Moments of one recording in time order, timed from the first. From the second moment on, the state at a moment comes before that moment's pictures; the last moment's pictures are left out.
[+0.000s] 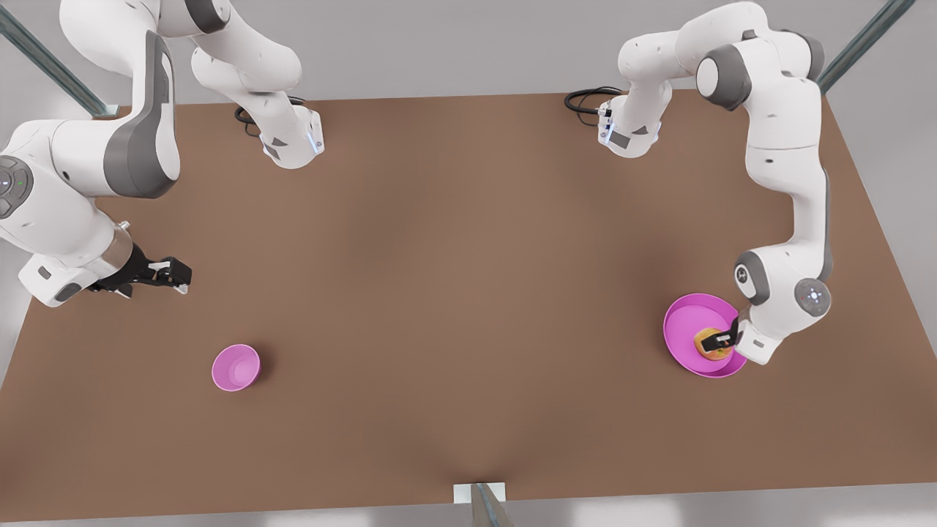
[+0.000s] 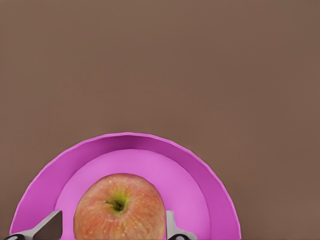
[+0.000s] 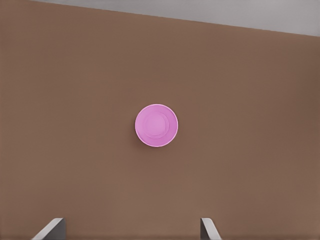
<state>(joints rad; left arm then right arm) 0.12 0.64 0.03 -1.72 -0.06 2.42 -0.01 -0.05 0.21 0.07 -1.37 -0.10 1.59 -0.05</state>
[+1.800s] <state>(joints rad) -0.04 0.77 -0.55 -1.29 -0.63 2.35 0.30 -0.04 0.56 0.09 -1.38 0.96 1.64 -0.20</state>
